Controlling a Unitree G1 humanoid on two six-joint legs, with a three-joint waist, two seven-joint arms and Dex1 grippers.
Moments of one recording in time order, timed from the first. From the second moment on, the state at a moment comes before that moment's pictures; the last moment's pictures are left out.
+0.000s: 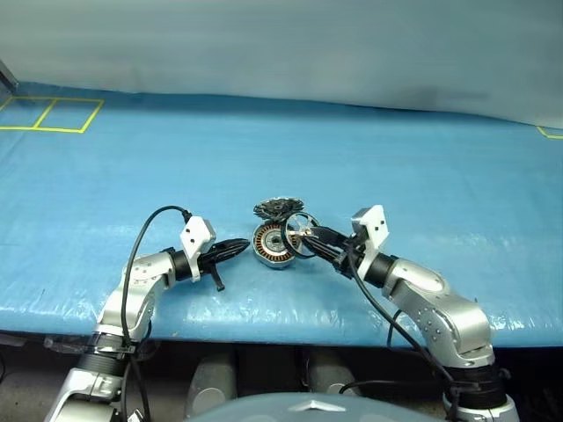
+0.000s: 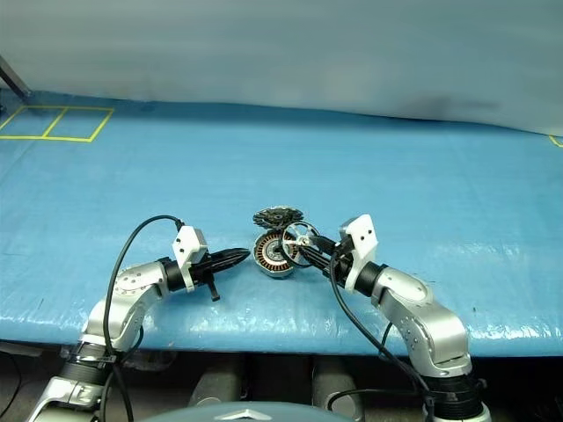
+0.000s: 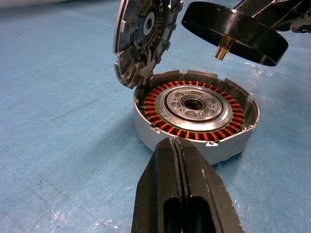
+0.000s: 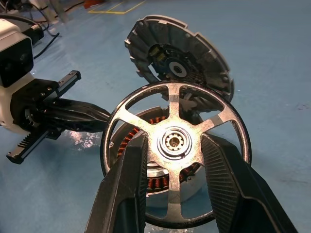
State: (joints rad) left arm -0.13 0.46 -0.11 0.04 -0.29 0.16 -0.93; right arm -0.04 -0.35 0.05 -0.43 0.50 0.69 0.58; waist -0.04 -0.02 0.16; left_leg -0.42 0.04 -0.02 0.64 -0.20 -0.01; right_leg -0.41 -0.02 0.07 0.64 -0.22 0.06
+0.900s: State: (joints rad) left arm -0.11 0.45 -0.11 0.04 -0.28 0.14 -0.91; right arm -0.16 -0.34 0.17 -0.32 0.40 0.66 0.58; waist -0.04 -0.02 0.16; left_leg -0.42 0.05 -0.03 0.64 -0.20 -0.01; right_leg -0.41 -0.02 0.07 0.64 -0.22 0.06
